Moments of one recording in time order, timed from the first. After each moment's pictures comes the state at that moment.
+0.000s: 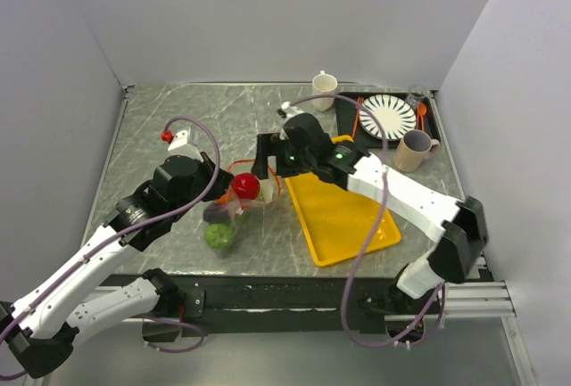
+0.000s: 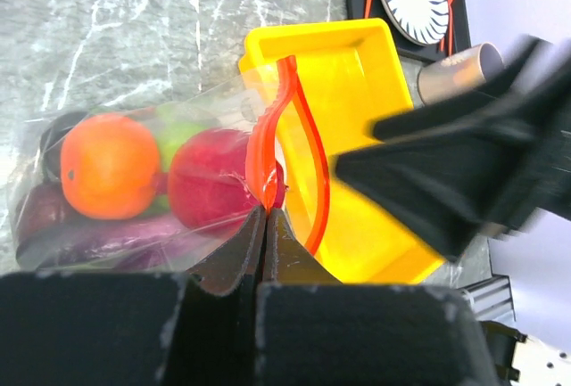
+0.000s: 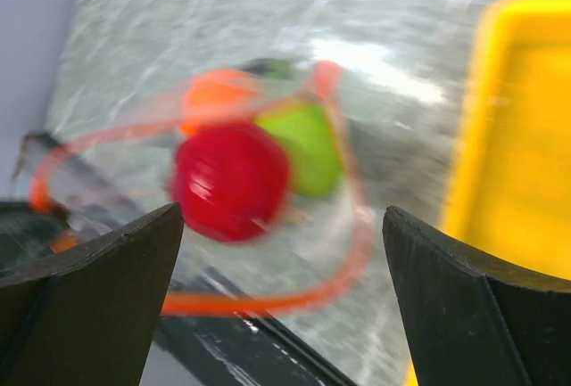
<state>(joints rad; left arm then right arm) -0.72 0.84 0.95 -0.55 -0.27 -0.81 0.83 1.53 1.39 -0.51 -0.01 0.58</state>
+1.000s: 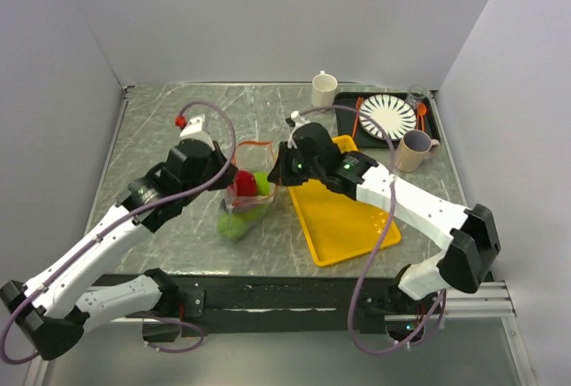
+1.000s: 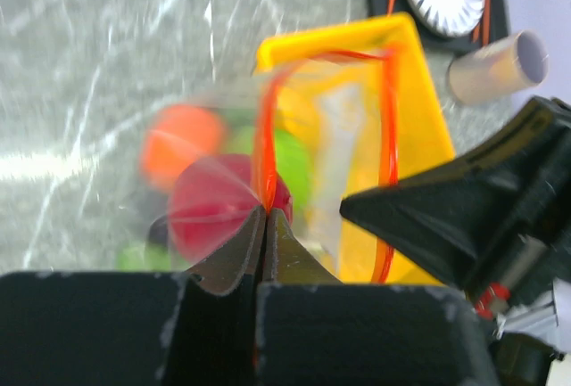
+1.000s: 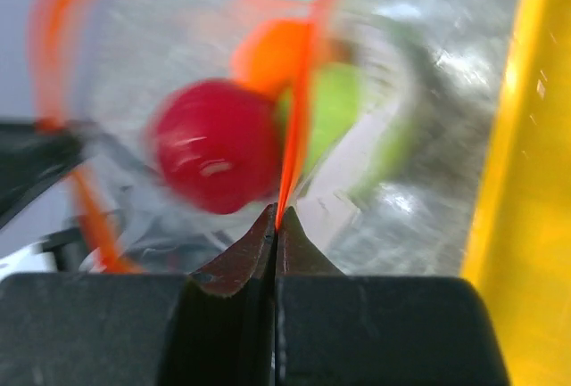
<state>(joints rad) -0.70 0.99 1.09 -0.61 -0.27 -0.73 0.82 1.45 1.24 -0.42 -0.08 0.67</state>
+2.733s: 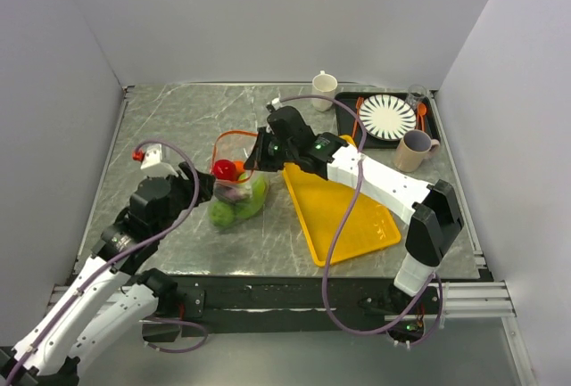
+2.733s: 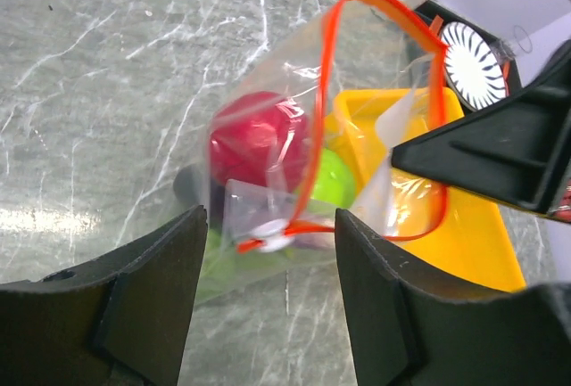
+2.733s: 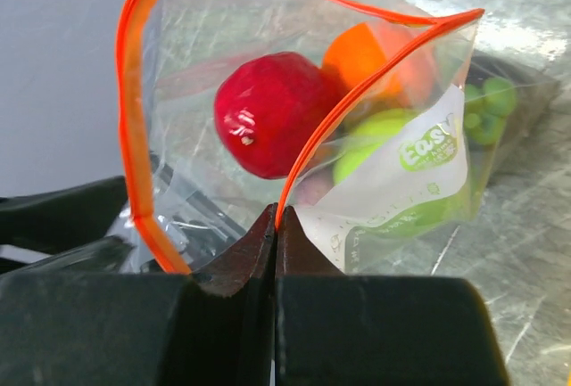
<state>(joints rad) -0.55 0.60 0.72 -0.44 -0.32 -0.66 0.83 1.69 1.50 -0.43 -0.13 0.83</state>
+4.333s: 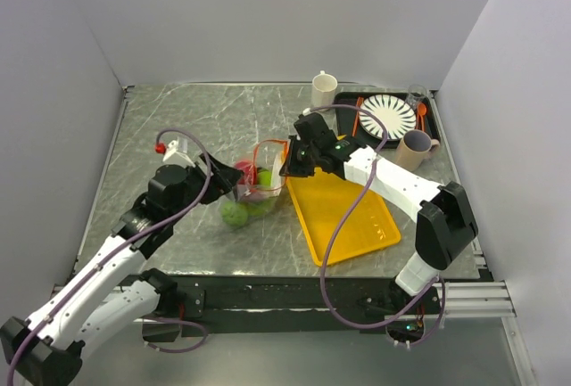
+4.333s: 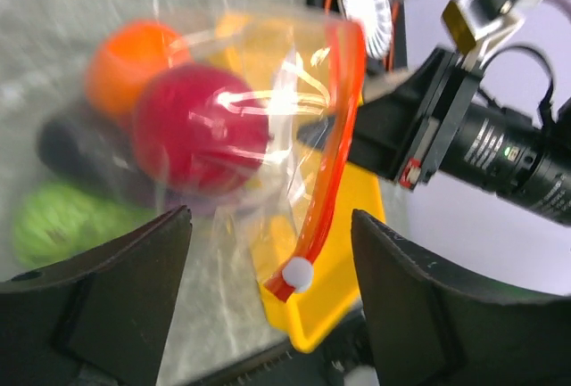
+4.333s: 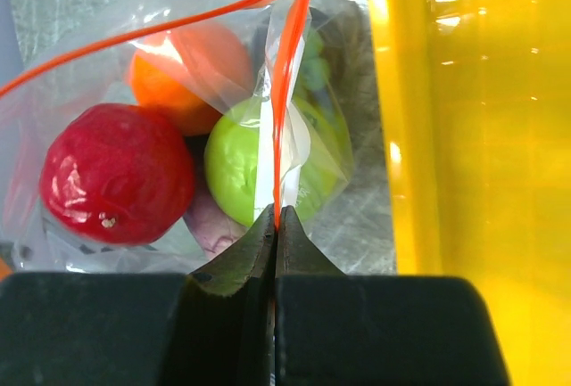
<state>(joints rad) -0.55 0.76 0.70 -0.27 -0.07 -0.94 0.68 1.62 1.31 -0.50 -0.09 0.77</state>
